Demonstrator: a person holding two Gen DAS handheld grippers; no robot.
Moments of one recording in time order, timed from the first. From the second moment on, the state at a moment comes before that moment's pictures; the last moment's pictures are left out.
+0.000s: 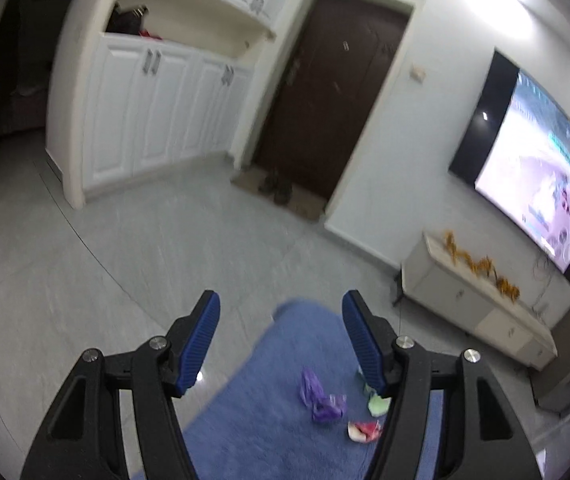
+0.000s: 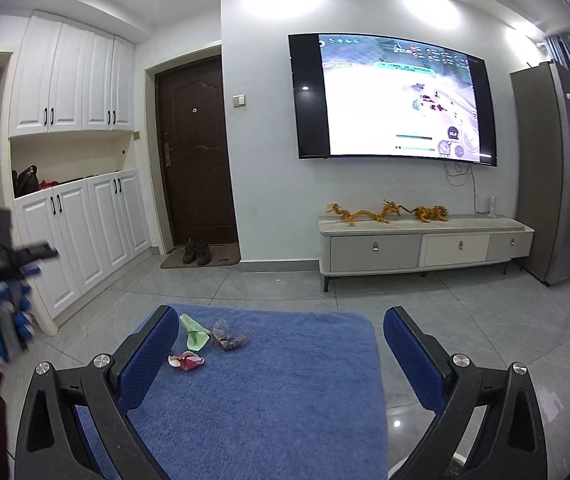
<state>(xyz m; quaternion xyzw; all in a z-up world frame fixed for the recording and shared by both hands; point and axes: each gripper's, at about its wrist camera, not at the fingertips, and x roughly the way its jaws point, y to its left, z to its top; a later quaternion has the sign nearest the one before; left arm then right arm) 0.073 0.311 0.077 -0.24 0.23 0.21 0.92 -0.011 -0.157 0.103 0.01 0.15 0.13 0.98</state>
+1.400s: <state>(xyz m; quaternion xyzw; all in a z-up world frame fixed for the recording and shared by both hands) 0.212 0.275 -0.155 -0.27 0.37 -0.04 0.89 0.230 0.057 -0.130 0.02 0.43 0.32 0.84</state>
